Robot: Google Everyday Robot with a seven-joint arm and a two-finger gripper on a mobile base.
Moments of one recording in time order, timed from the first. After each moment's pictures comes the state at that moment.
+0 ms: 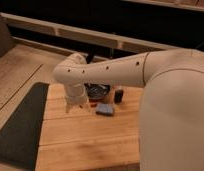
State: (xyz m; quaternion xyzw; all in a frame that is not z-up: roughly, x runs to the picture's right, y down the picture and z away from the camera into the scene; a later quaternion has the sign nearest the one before) arm -0.107 0.103 0.703 -0.26 0.23 0.64 0.68
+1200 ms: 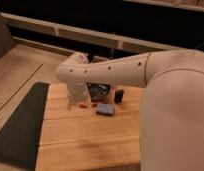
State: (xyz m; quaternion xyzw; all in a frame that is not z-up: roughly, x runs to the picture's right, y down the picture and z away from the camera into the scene) arm -0.092 0.077 0.726 -0.24 0.20 0.65 0.69
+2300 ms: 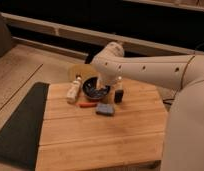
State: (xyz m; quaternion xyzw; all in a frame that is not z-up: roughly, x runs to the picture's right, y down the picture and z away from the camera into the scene) arm 0.075 -0.022 0.765 -0.10 0.17 0.69 0.70
